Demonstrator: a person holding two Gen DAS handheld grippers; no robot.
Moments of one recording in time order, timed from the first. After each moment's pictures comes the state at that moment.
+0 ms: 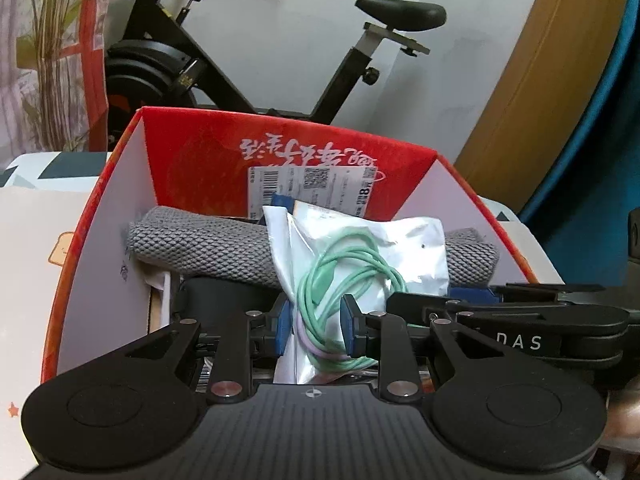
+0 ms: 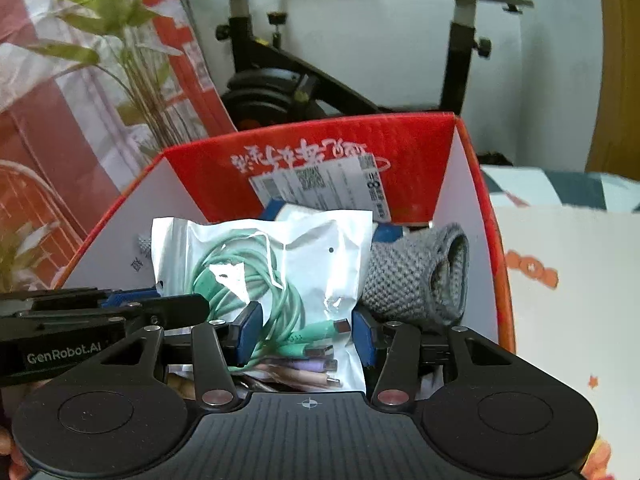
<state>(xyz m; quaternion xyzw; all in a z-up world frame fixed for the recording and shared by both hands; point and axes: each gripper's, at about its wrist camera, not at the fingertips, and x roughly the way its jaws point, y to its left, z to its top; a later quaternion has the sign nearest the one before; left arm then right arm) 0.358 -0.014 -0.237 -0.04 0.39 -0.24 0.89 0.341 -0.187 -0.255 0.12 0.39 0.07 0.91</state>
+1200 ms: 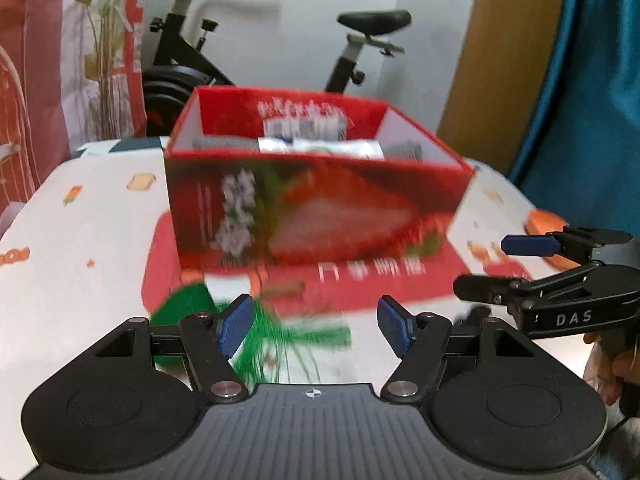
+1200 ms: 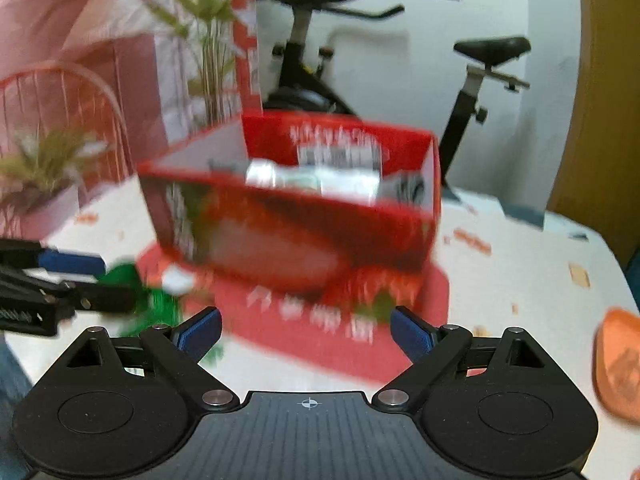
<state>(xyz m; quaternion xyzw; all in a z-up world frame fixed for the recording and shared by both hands) 0.164 0.025 -0.237 0.01 0.35 -0.22 0.91 0.147 -0.167 -0.249 -0.01 0.33 0.08 0.94</state>
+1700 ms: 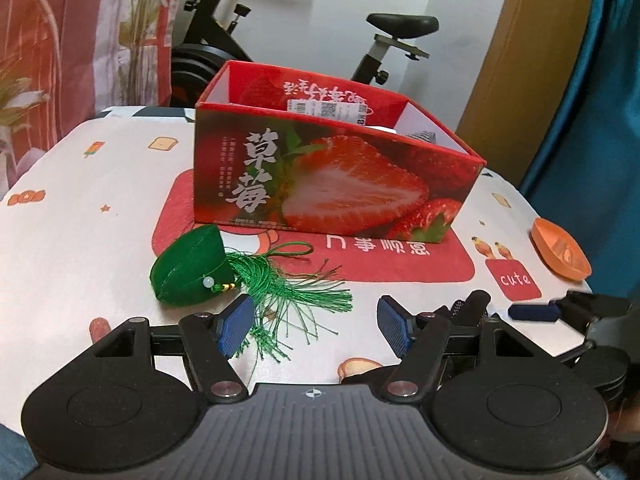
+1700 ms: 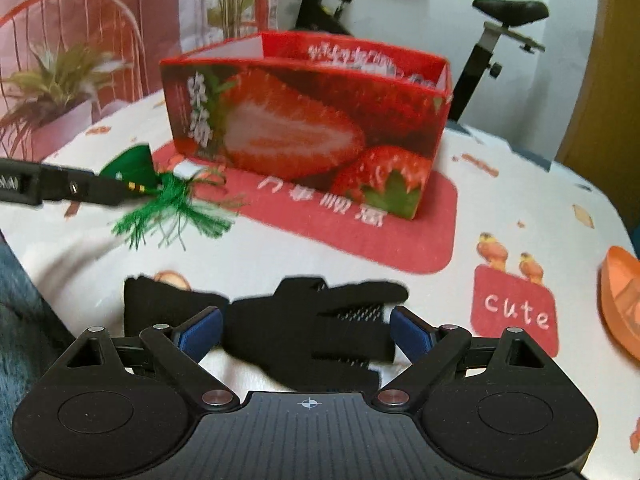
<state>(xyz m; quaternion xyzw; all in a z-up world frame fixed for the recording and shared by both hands) 0.141 0.041 -0.253 -0.04 0.36 -0.19 0.91 0.103 -0.164 -0.294 -0.05 0.40 0.09 0.91</state>
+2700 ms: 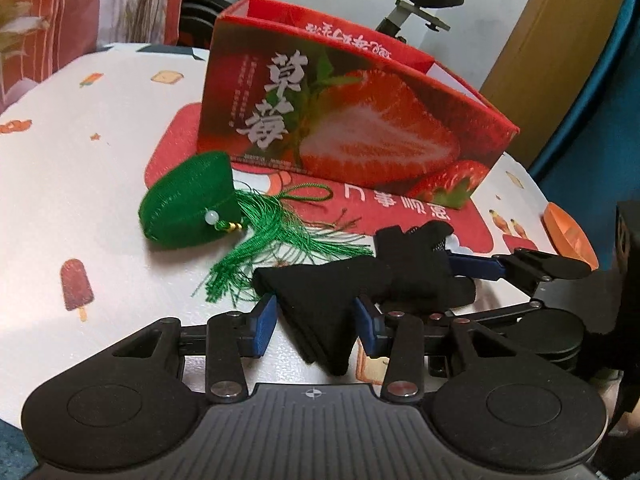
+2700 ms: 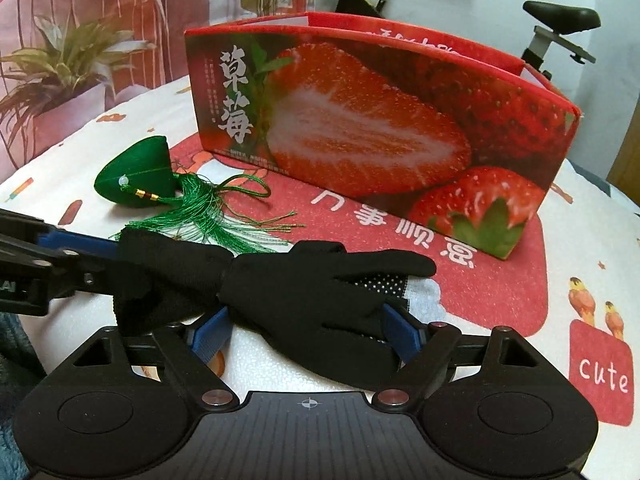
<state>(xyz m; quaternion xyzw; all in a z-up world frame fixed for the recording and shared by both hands) 0.164 0.043 -0.299 -0.07 0.42 -0.19 0.88 0.164 -0.114 -0.324 -0.06 0.40 0.14 0.91</state>
